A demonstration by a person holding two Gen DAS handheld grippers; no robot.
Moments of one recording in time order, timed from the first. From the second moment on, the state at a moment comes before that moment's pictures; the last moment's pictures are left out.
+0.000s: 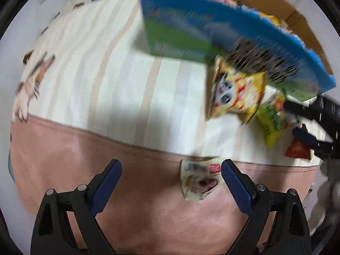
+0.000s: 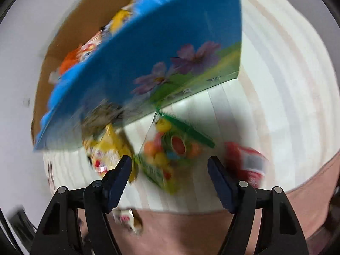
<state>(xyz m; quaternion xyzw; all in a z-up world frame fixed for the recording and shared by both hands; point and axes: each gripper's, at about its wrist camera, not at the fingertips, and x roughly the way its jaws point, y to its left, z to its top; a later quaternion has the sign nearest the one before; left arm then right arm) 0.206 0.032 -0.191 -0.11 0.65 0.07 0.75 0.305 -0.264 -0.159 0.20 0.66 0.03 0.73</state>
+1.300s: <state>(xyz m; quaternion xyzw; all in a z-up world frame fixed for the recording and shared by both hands) 0.169 0.048 -0.275 -0.17 0.73 0.02 0.66 0.156 -0.176 -0.216 -0.05 0.72 0.14 0.67</state>
